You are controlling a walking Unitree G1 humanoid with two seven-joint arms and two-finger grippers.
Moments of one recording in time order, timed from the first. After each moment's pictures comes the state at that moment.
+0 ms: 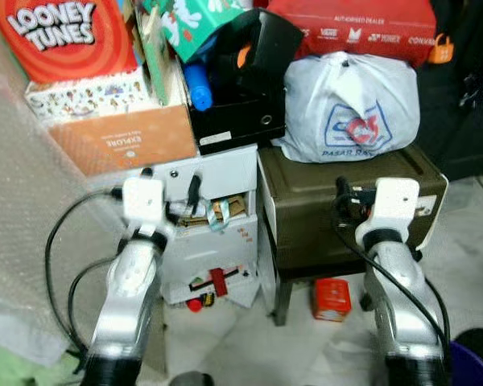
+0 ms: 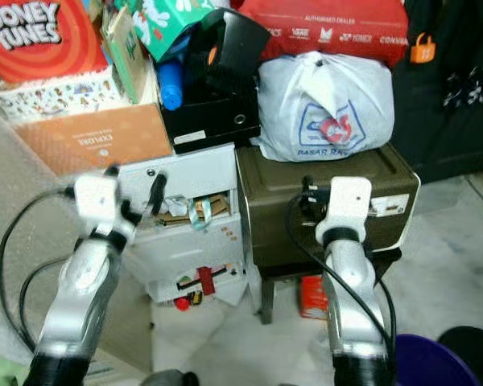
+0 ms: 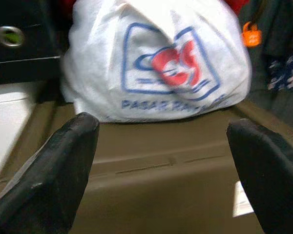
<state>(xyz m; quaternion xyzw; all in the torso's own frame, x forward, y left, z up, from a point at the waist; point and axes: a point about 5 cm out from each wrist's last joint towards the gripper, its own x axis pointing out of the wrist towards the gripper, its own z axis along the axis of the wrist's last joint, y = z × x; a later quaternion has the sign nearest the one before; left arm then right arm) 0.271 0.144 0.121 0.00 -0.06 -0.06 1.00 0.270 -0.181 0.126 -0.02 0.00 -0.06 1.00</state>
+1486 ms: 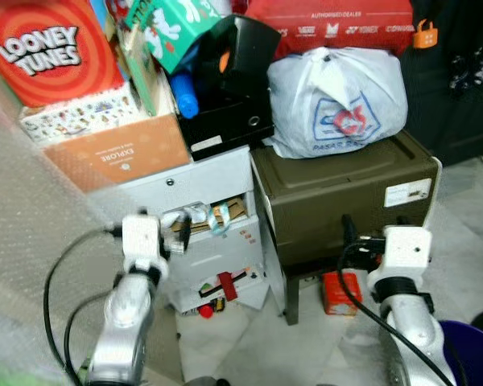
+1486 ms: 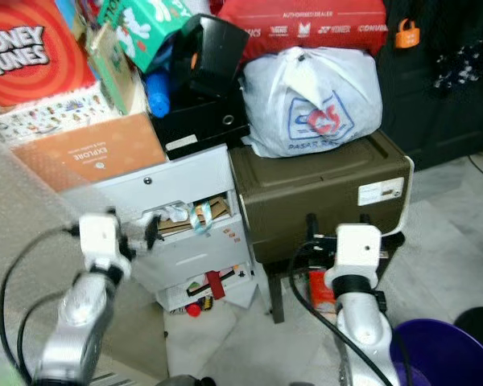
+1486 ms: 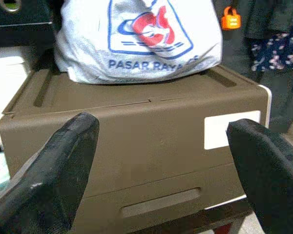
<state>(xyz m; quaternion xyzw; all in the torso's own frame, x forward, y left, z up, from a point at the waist) 0.259 0.149 0.081 0.01 0.01 -0.05 1.00 0.222 -0.188 0.104 -0.07 0.00 -0.05 1.00</state>
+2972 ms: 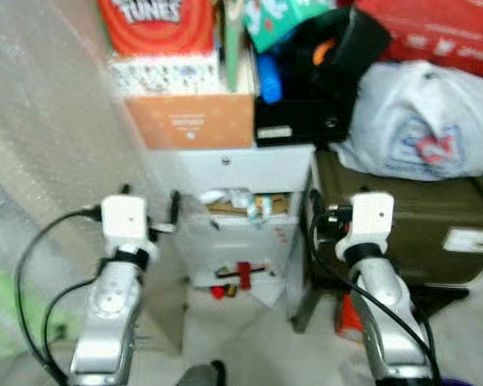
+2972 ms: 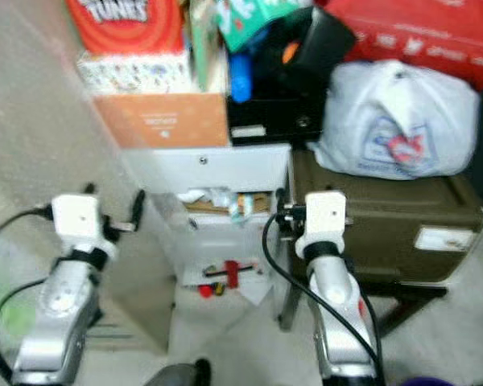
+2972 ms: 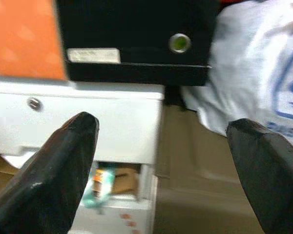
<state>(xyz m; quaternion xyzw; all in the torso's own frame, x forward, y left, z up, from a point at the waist) 0.252 0.154 0.122 0.03 -0.03 -0.03 1.00 0.259 -0.160 0.123 -0.05 -0.02 0.00 1.00</state>
